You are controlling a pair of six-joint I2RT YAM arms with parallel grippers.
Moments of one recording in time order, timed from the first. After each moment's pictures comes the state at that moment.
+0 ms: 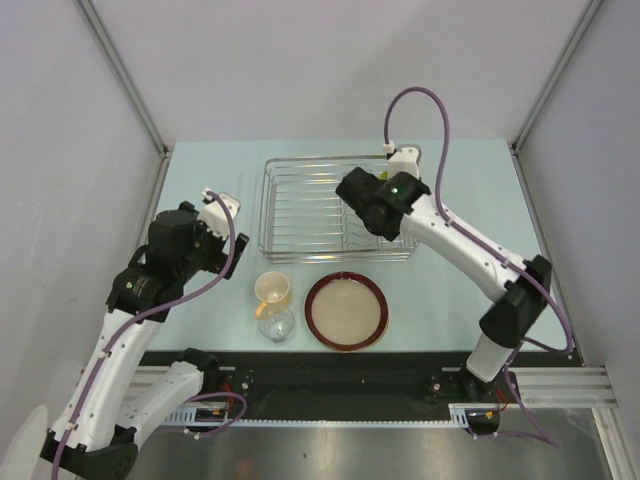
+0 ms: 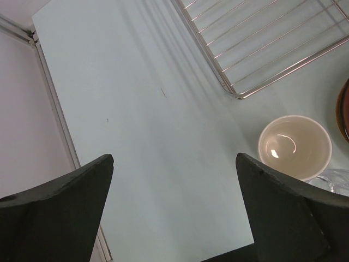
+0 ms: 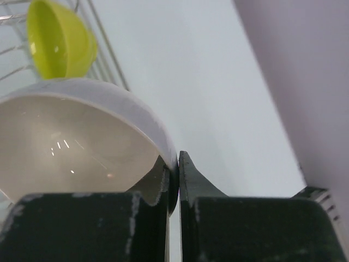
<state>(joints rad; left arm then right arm) -0.34 0.80 1.06 -0.83 -0.09 0.32 0.82 1.66 1.73 -1.35 1.02 0.90</state>
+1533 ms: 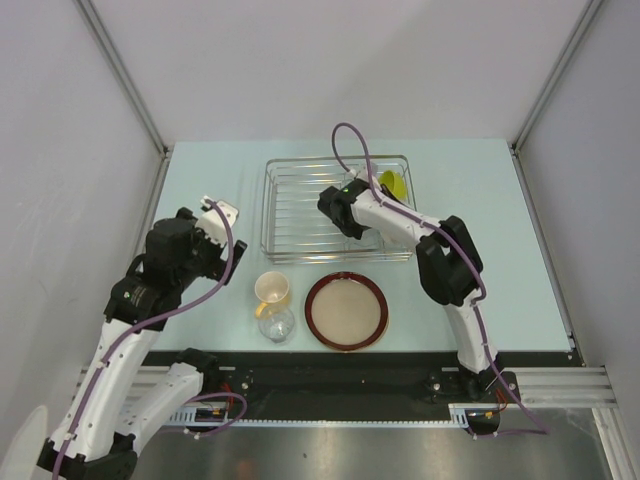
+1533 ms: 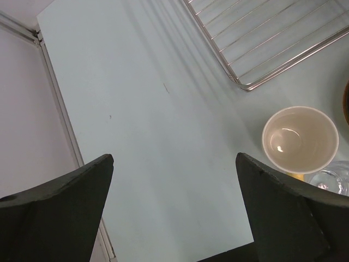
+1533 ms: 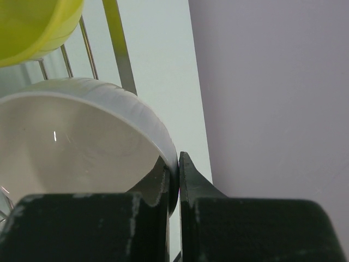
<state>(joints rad) -0.34 0.74 1.02 -0.83 -0.10 0.34 0.73 2.15 1.84 -1.35 1.24 0.60</state>
